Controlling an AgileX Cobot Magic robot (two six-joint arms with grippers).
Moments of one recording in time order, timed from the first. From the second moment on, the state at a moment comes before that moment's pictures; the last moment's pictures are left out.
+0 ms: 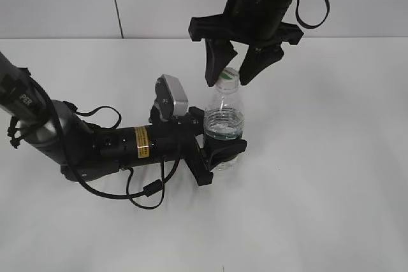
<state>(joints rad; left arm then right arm) -0.48 2.34 -1.00 0.89 -1.19 -0.32 0.56 2.00 -1.76 0.28 1.22 0.06</state>
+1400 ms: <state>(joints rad) -0.48 2.34 -1.00 0.92 -1.20 -0.32 0.56 2.00 -1.76 0.30 1.23 -0.89</state>
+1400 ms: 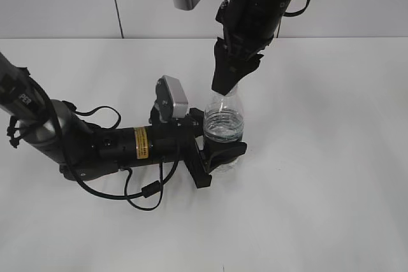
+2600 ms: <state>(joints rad) -0.48 2.34 -1.00 0.92 -1.20 -0.32 0.56 2.00 -1.77 0.25 1.23 -1.19</state>
